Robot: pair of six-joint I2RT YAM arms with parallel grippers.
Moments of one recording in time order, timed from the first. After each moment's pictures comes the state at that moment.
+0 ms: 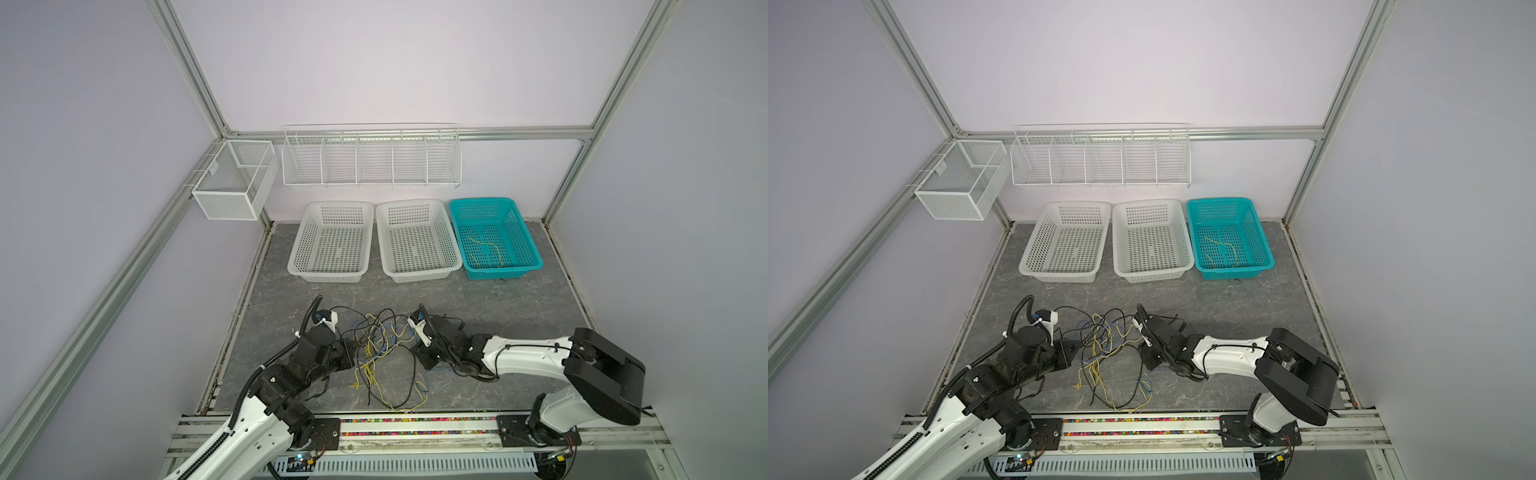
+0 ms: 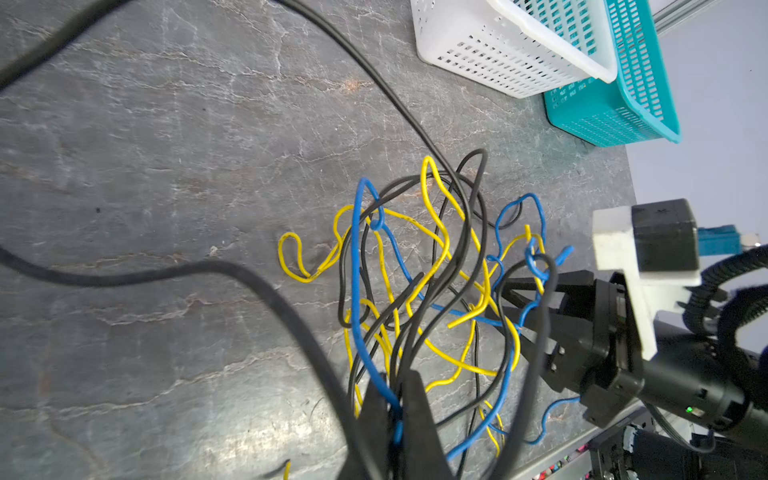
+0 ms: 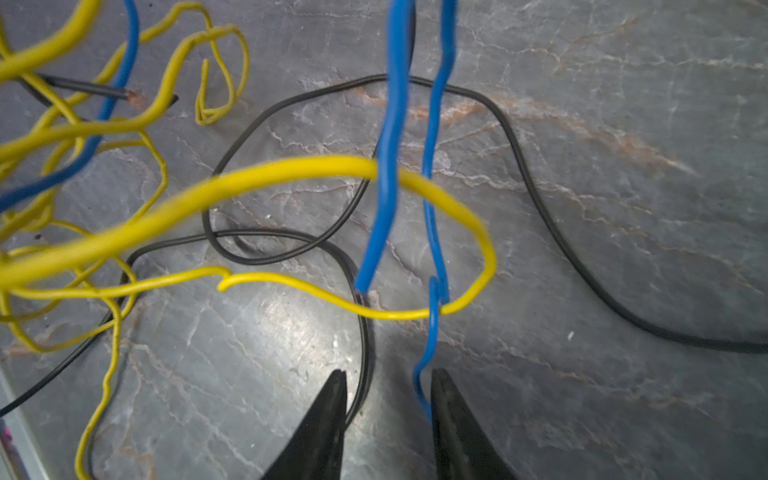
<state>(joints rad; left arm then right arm) -0.69 0.54 0.45 -0.60 0.01 -0.80 1.00 1.53 0.65 0.02 0.04 0.33</state>
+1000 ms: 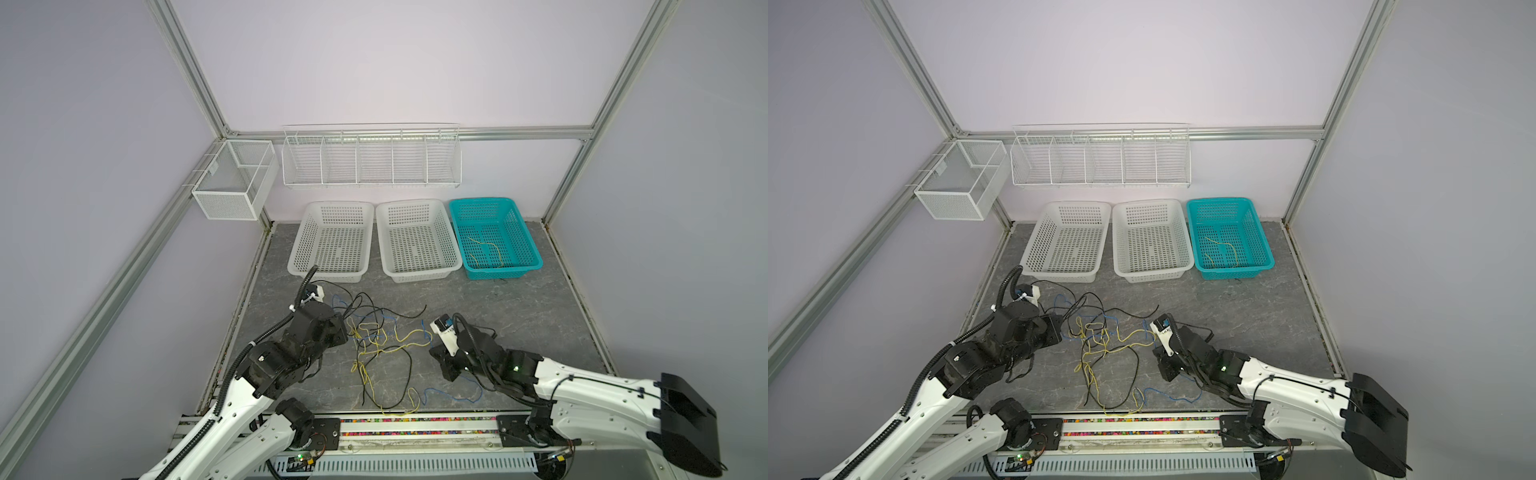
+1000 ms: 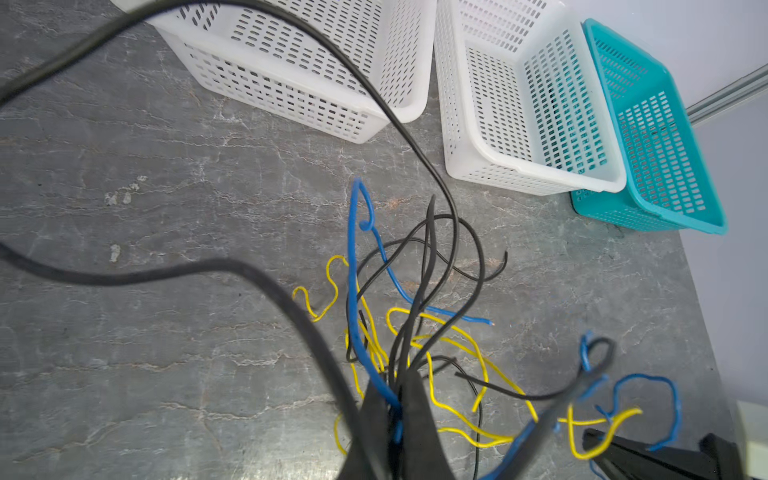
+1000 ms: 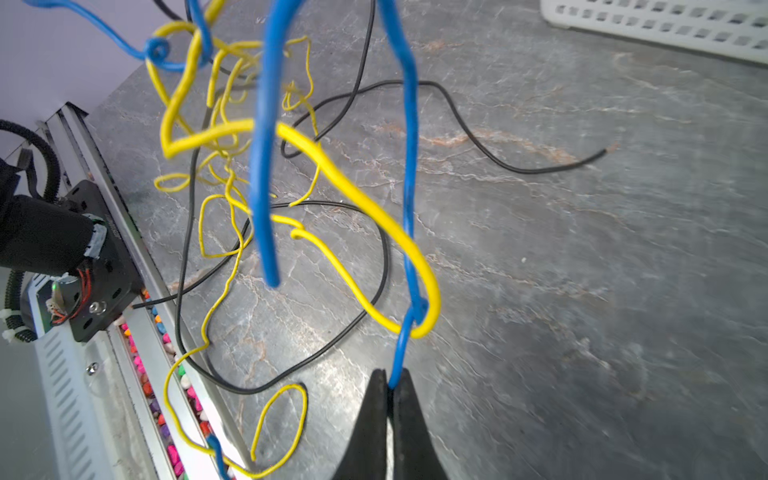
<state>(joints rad) -0.68 0.72 0.82 -0.82 -0.25 -0.74 1.05 1.00 0.48 -0.17 0.07 0.38</state>
